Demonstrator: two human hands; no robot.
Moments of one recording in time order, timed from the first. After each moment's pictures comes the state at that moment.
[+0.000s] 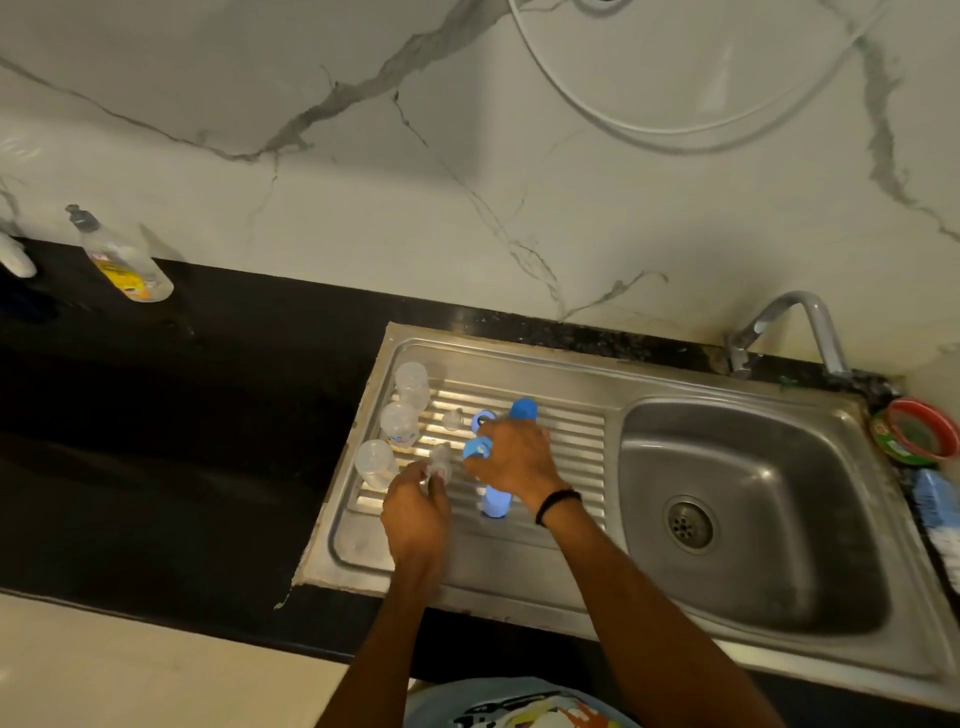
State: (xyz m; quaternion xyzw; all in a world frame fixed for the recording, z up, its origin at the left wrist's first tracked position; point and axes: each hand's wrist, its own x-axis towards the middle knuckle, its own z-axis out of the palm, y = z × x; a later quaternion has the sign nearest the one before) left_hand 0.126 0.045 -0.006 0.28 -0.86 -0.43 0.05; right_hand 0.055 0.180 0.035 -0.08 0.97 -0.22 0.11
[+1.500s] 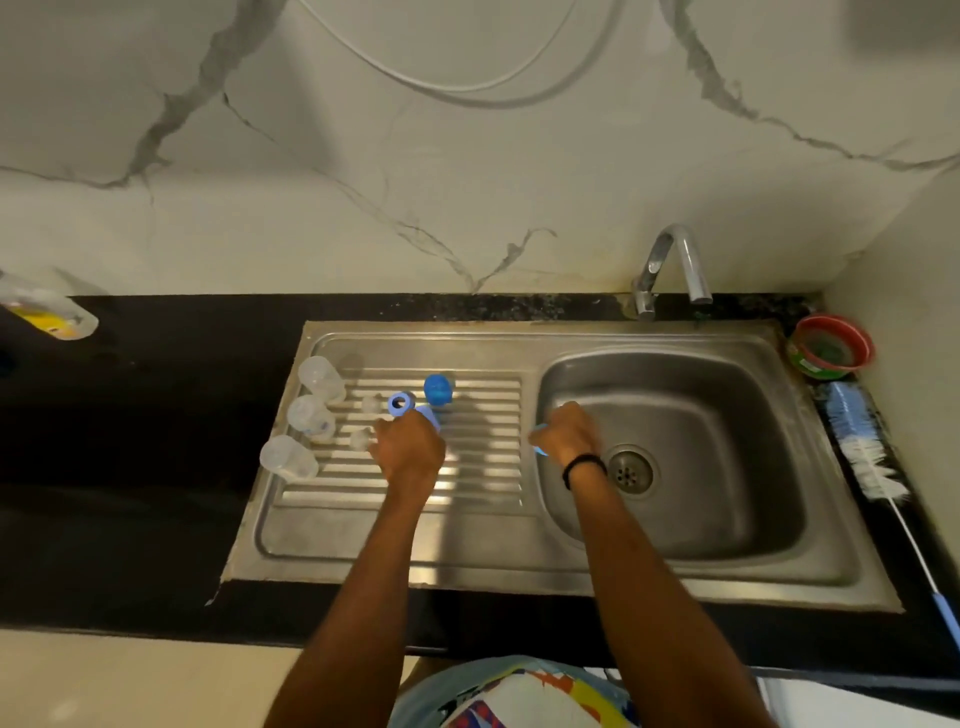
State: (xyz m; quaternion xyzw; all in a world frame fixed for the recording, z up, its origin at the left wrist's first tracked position) left_hand 0.090 0.184 0.073 0.24 -0.88 -0.33 -0.25; right_hand 0.094 0.380 0.032 0.31 0.75 -0.54 0.22
